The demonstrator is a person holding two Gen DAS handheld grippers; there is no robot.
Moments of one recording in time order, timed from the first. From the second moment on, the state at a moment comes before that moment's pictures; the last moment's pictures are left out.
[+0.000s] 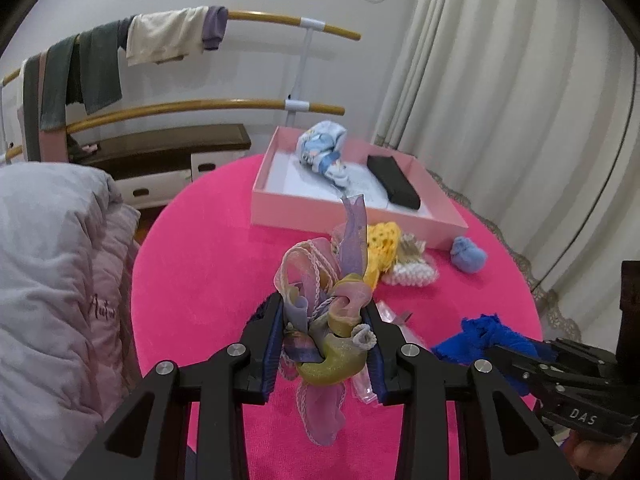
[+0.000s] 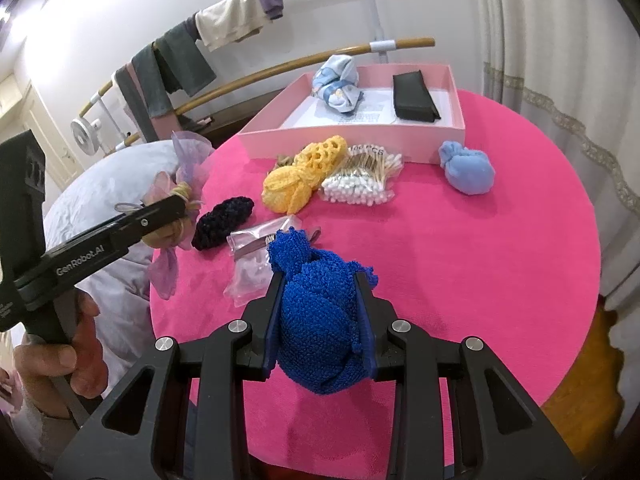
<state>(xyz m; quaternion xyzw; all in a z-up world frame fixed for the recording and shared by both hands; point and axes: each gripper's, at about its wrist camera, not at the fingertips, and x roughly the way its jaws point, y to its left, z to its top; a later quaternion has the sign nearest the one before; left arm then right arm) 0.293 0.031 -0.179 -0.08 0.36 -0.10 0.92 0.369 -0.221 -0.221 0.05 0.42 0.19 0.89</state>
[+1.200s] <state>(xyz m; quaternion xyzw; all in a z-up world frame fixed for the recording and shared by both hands) 0.443 -0.004 -0.108 -0.01 0.32 -0.09 0.94 0.514 -0.234 -0.125 0.03 0.32 0.17 0.93</state>
